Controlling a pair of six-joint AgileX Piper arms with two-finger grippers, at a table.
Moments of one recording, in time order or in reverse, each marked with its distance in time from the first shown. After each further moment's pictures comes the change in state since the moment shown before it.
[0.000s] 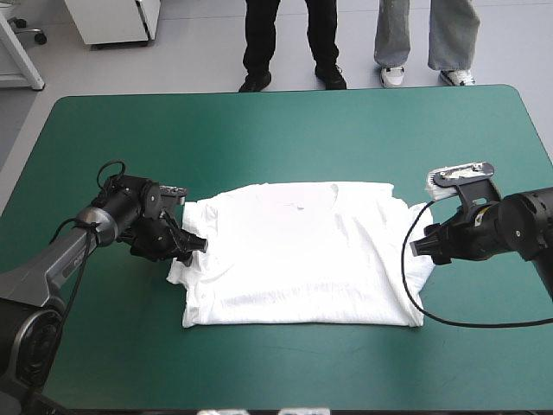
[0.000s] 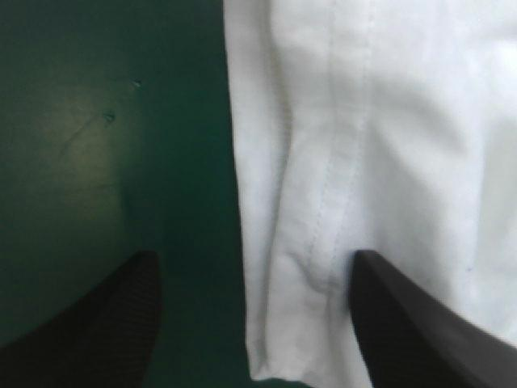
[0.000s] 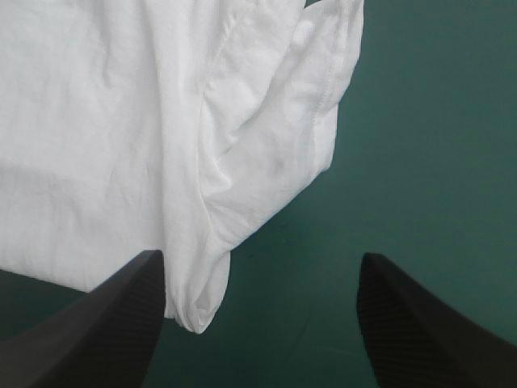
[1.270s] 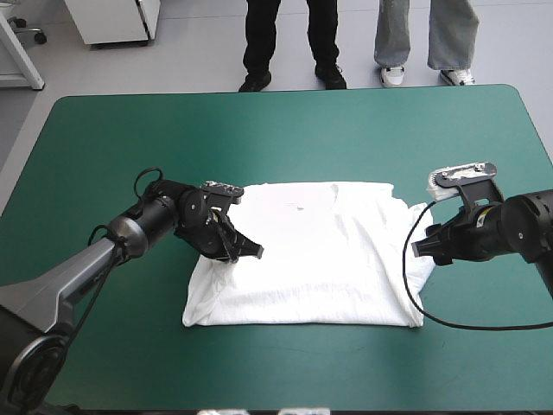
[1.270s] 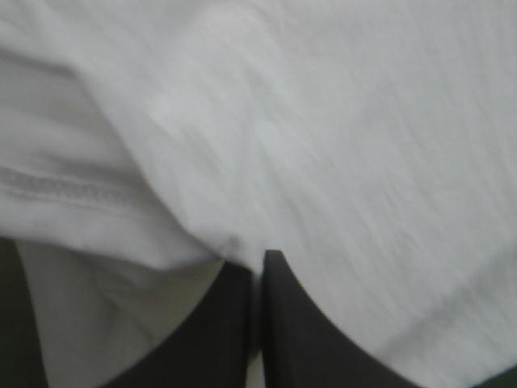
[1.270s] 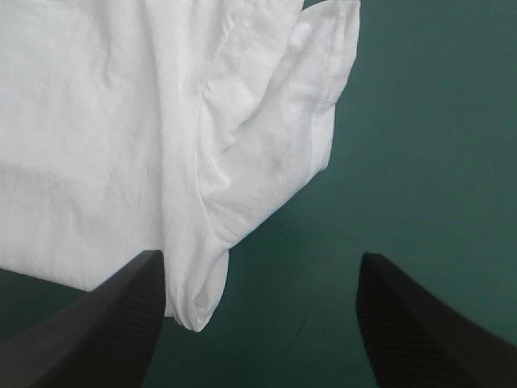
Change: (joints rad) left arm -0.261 -0.031 -0.053 -0.185 -0.079 0.023; right arm 0.000 -0.011 -0.002 -0.002 0.005 0.000
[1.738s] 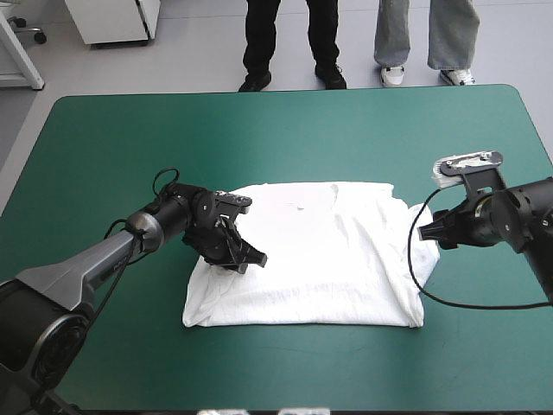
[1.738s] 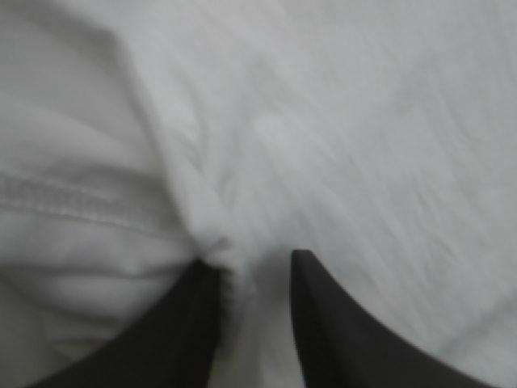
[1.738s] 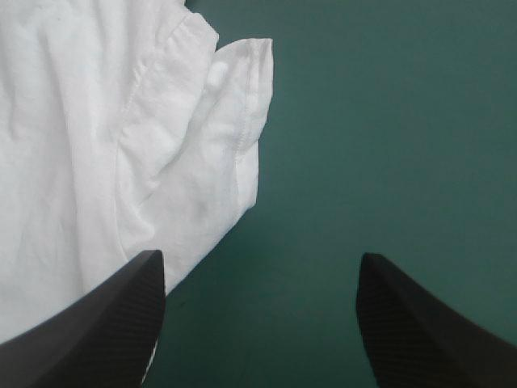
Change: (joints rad) left arm -0.001 0.093 -0.001 -0.037 0.011 0.067; right arm 0.000 0.058 0.000 -0.149 -0.093 0.091
